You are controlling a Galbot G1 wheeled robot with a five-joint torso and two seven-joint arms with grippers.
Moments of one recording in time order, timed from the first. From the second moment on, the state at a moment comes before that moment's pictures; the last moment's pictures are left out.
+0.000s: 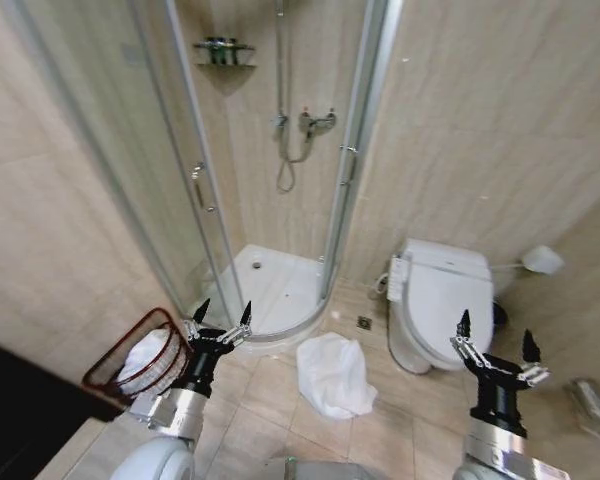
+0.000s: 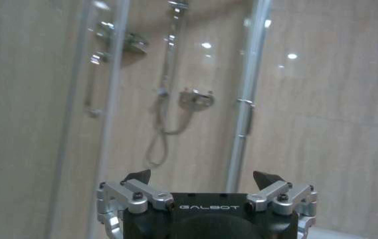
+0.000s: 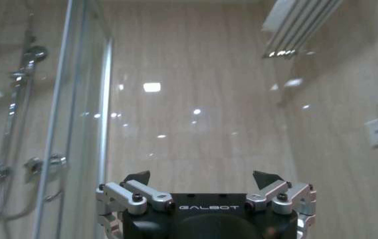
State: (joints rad) left arm 1.88 -1.59 -0.59 -2.48 -0.20 0.02 0.19; right arm -1.86 1.61 0.79 2.27 0.21 0.51 0.09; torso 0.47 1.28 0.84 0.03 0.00
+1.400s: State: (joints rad) left arm 1.88 -1.59 -0.59 -2.48 -0.20 0.02 0.19; right arm -1.84 1.61 0.81 2.20 0.22 0.58 0.03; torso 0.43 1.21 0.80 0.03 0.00
